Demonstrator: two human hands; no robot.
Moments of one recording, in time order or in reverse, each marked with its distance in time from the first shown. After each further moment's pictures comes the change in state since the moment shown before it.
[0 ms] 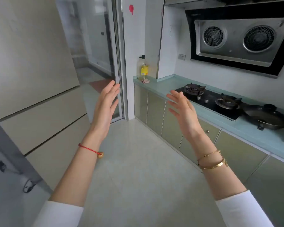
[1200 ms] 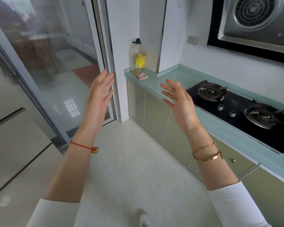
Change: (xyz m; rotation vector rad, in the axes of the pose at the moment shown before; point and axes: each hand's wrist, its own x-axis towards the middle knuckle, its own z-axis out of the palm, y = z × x) left_hand 0.464 -0.215 0.012 -0.058 -0.007 -0.063; right_hand 0.481 0.163 0.031 0.079 0.031 0.098
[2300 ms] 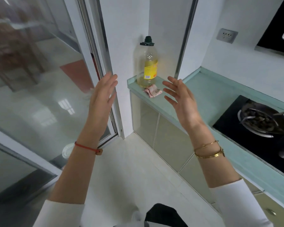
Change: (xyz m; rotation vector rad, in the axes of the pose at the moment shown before) left_hand 0.460 -0.166 -0.076 0.008 0.011 -0.155; right_hand 0.467 0.131 0.106 0.074 0.067 0.084
